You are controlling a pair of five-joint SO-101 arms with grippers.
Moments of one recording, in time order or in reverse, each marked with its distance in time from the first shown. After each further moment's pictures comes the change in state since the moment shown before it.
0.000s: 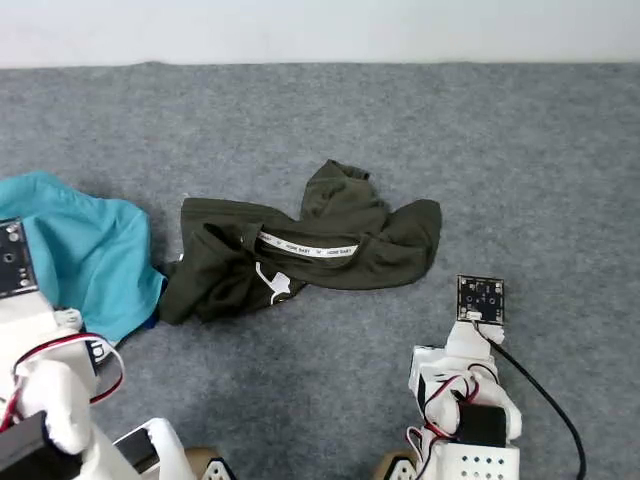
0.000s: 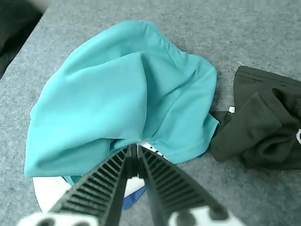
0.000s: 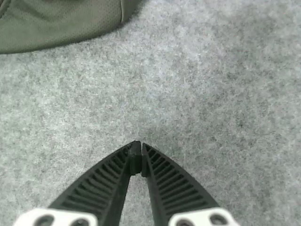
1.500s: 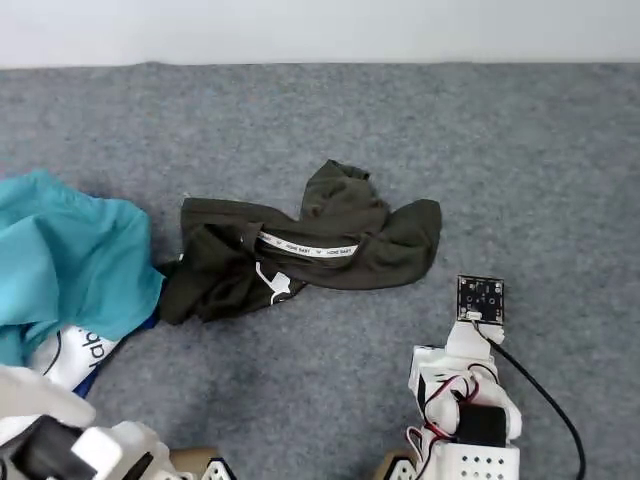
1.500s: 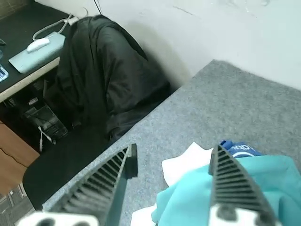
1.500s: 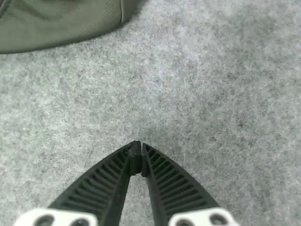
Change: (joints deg) left arm -23.8 55.5 -76.7 0.0 -0.2; right arm 0.0 0.0 0.0 0.0 0.0
